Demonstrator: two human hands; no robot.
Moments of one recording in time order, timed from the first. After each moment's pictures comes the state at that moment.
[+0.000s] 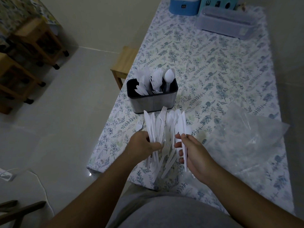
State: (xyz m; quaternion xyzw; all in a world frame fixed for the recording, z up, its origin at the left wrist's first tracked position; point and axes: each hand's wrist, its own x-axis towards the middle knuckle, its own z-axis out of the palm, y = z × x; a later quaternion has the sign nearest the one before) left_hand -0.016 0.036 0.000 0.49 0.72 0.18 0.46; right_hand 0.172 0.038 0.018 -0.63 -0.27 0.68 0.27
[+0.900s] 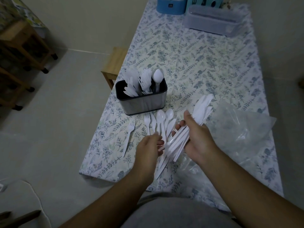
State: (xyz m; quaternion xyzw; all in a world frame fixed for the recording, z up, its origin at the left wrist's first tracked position) left_hand 0.053 0.015 0.034 0.16 0.67 0.41 0.60; right_hand 0.178 0.075 0.051 -0.57 -0.11 0.67 0.46
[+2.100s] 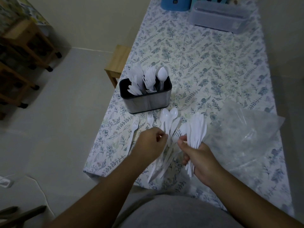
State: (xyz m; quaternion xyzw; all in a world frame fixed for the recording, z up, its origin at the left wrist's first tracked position) left_hand 0.021 0.045 0.007 0.58 0.70 0.19 0.38; right_hand 0.195 0.028 0.005 -0.62 -0.26 0.66 0.33
